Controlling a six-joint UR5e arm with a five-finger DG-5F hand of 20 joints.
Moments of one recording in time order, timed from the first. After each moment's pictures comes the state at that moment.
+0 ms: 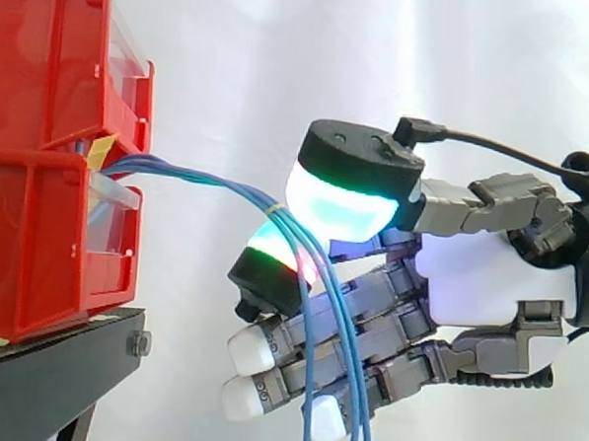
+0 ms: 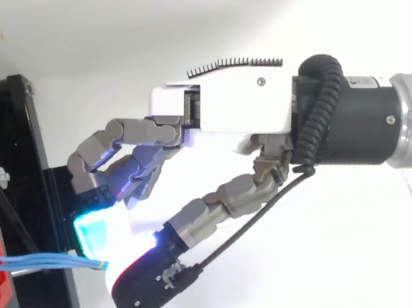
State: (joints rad) arm 0.17 -2.31 -1.15 -2.89 -1.23 -0.05
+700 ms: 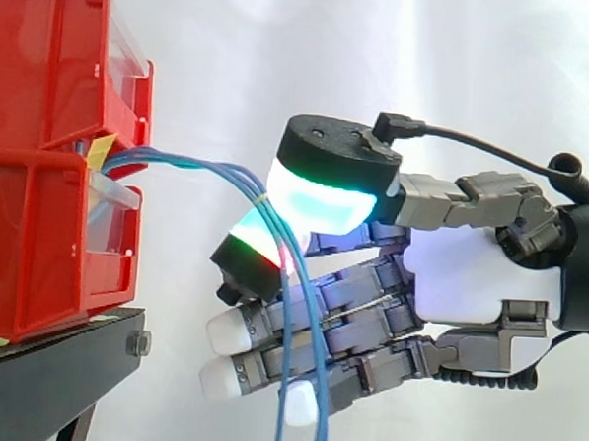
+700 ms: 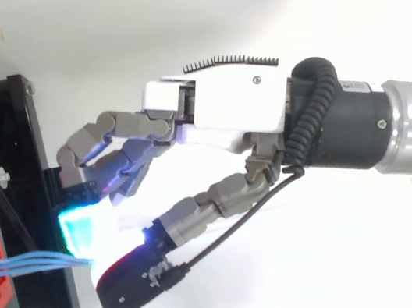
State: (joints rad) arm 0.18 -2.32 -1.15 -2.82 -1.17 -0.05
